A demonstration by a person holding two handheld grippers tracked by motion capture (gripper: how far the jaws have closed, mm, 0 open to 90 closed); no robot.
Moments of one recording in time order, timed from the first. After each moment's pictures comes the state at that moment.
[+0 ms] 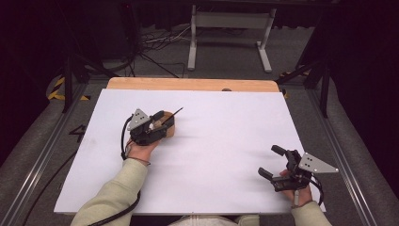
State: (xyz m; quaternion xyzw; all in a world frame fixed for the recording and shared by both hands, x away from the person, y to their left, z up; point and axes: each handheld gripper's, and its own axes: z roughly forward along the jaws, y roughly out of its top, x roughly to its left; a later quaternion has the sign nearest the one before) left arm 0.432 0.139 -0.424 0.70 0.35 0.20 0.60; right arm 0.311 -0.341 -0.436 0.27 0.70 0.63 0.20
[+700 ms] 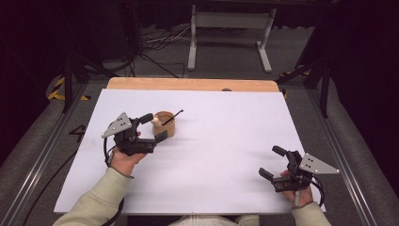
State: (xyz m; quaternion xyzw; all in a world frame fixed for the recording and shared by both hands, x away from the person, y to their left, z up) left arm 0.391 0.172 -0.392 0.70 0.27 0.14 0.65; right arm 0.308 -0.342 -0.436 0.27 0.70 0.63 0.21
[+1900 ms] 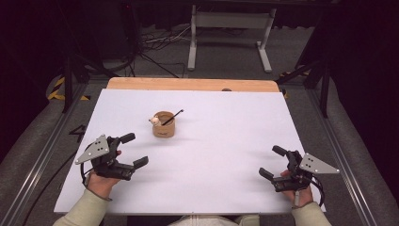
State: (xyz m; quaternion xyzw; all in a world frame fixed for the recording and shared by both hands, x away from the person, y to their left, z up) left arm 0.339 0.221 -0.417 0.72 0.24 0.13 0.64; right arm 0.309 -0.343 -0.436 0.27 0.70 0.63 0.21
